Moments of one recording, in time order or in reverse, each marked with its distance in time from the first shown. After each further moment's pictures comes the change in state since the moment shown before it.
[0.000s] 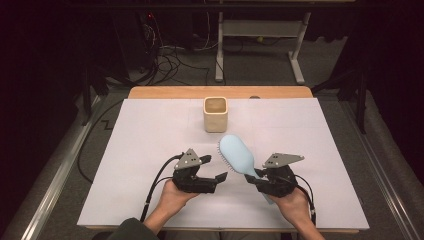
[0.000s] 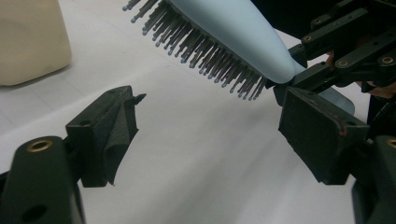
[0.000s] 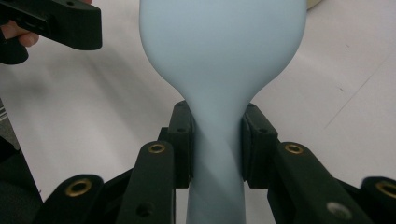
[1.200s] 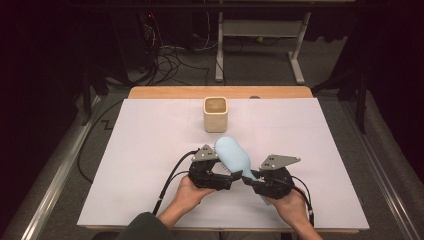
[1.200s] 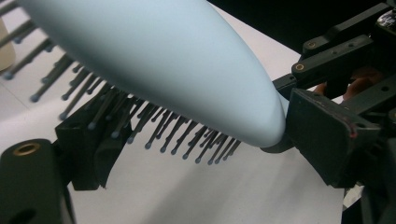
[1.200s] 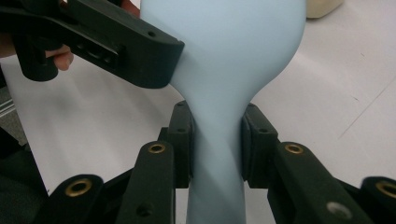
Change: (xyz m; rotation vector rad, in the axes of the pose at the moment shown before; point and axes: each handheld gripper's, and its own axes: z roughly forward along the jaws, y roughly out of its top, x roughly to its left) left arm -0.011 0.017 0.033 0.029 -0.059 -0.060; right arm 0.007 0.002 0.003 -0.005 0.016 -0.036
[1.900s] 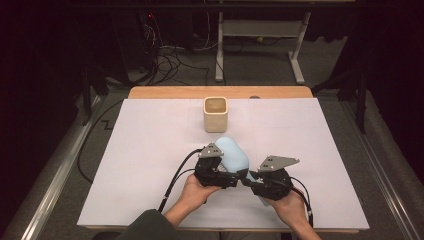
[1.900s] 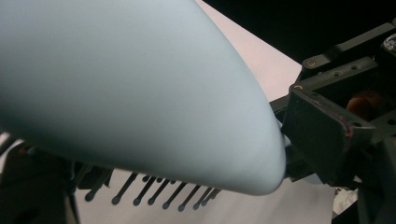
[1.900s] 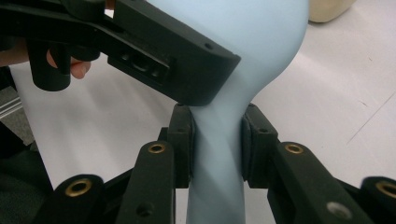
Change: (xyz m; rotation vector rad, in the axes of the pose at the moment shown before) left arm -0.005 0.009 0.010 0.007 -0.019 -0.051; right arm 0.004 0.001 0.000 -0.011 0.012 -0.012
